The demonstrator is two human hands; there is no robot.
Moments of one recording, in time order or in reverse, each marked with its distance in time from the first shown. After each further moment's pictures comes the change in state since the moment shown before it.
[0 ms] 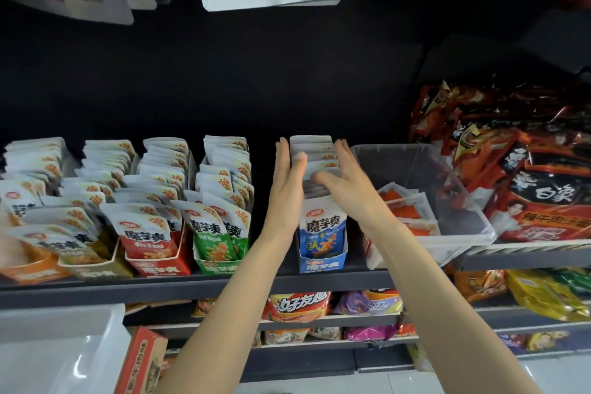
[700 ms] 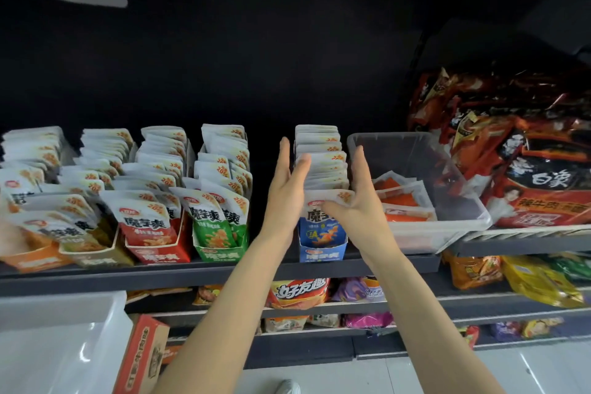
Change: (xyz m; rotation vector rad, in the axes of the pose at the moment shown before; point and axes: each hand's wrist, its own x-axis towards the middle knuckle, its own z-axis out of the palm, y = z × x) left_hand -0.013 -0.007 0.001 -0.109 -0.006 -0.059; right_hand -0.047 0.031 0.012 0.328 0.122 0.007
